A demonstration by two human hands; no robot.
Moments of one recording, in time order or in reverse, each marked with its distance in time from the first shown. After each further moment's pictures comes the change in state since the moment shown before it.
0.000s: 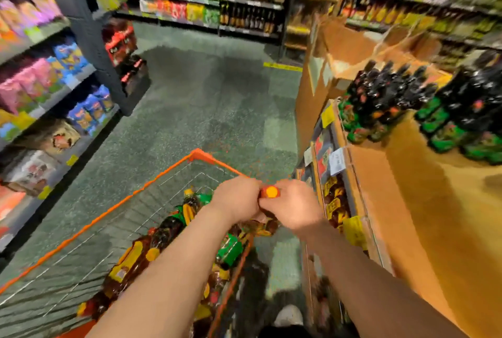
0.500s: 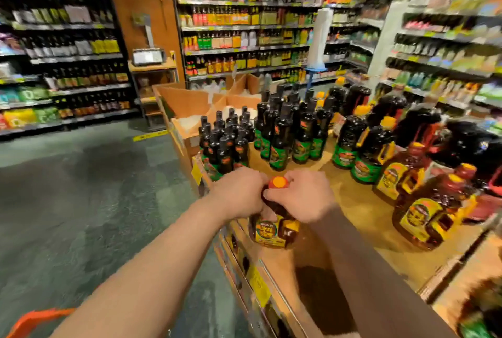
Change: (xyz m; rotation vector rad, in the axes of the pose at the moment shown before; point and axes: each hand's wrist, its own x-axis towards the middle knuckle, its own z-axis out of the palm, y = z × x) left_hand 0.143 0.304 -0.088 0.165 0.005 0.718; right_hand -0.058 0.178 -0.250 -0.023 0.519 0.441
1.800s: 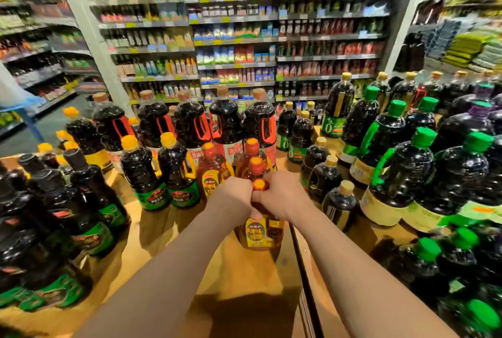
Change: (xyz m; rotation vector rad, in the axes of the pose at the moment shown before) left_hand 0.277 0.239 0.105 0.155 -0.335 0.761; right_hand 0.005 0.241 -0.079 -0.020 0.443 0.933
